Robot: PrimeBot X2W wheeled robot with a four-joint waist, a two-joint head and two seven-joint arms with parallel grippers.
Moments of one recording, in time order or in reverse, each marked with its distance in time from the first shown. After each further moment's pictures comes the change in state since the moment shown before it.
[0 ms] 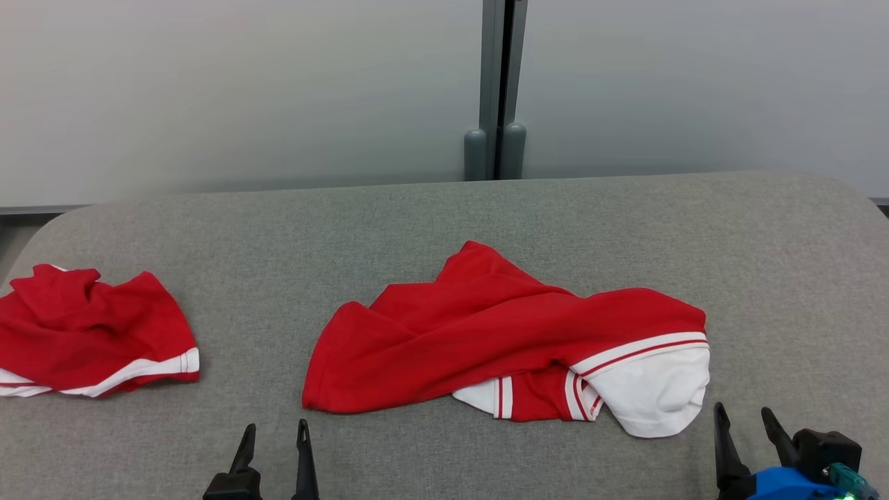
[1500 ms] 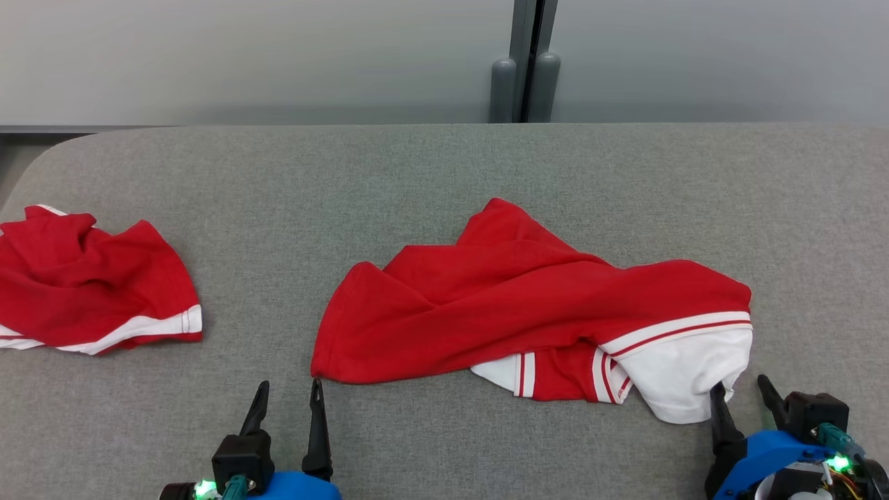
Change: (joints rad) left arm -0.082 0.000 -0.034 -0.004 -0.007 -0.014 0.000; right arm -0.123 0.000 -0.046 0.098 -0.098 0.000 0.000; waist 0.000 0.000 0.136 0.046
